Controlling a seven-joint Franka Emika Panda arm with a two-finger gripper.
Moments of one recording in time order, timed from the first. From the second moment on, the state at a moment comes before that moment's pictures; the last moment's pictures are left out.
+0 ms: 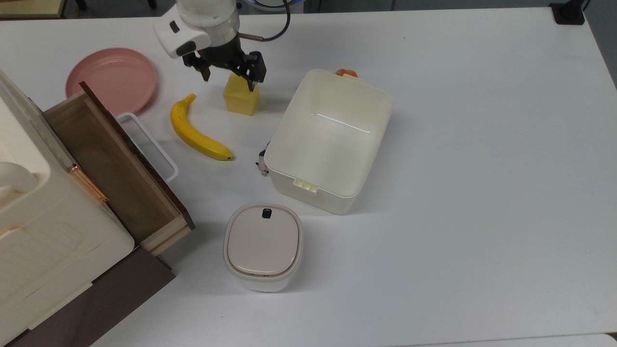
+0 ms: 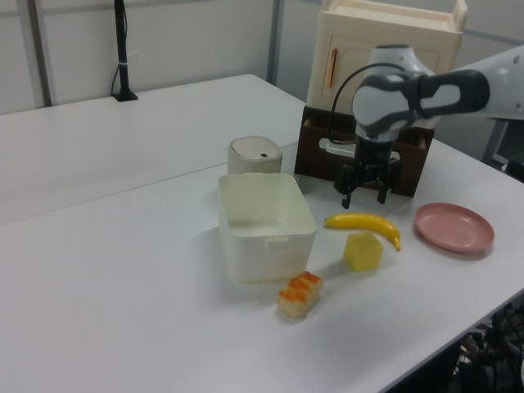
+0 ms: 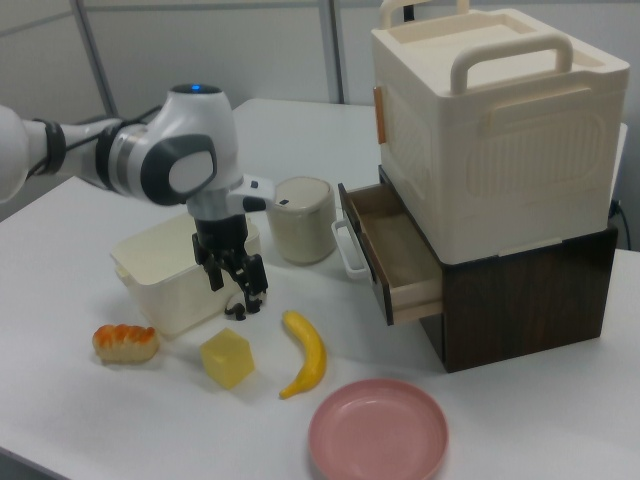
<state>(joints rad) -0.19 0.03 0.09 -2.05 -0.02 2.04 0.14</state>
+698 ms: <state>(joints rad) -0.18 -0.03 0.10 -2.20 -0.06 2.13 0.14</state>
